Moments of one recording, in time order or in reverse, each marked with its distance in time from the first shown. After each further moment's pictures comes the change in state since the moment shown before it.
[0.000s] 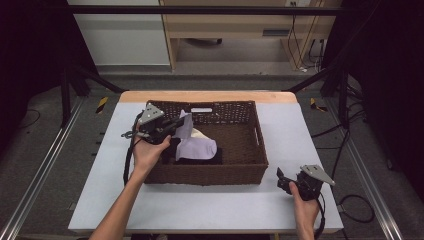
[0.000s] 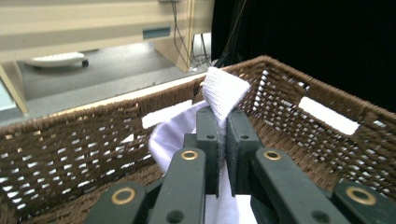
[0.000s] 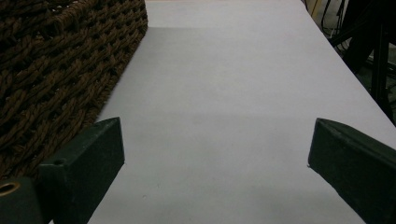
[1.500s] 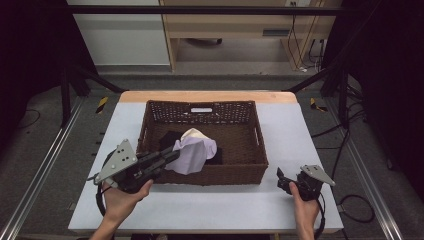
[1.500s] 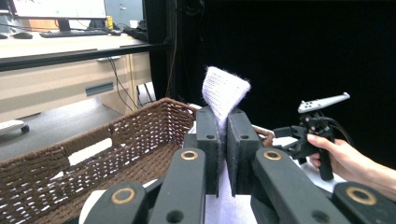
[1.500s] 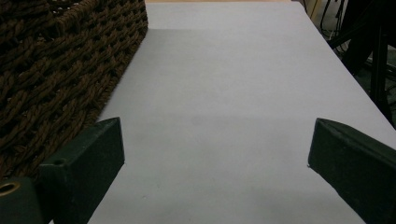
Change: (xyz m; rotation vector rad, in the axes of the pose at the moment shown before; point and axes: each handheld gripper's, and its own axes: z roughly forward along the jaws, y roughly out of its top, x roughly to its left) left arm -0.073 -0.014 -0.117 -0.179 -0.236 0.132; right arm 0.000 0.000 -0.001 -0.008 -0.002 -0.001
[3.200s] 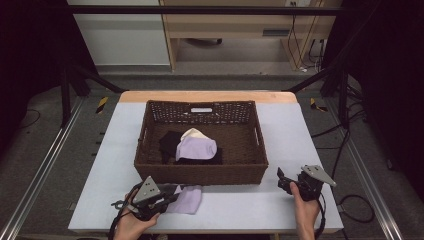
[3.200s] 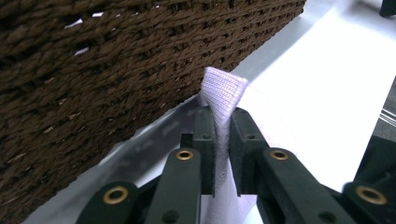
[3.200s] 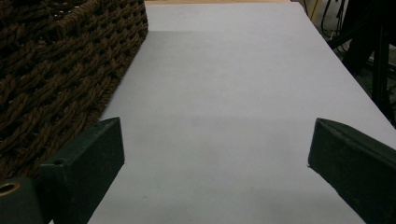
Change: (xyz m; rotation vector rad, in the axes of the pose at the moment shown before) left arm 0.004 -0.141 0.011 0.465 0.047 -0.085; right arm -0.001 0.000 -0.001 -0.004 0.004 0.009
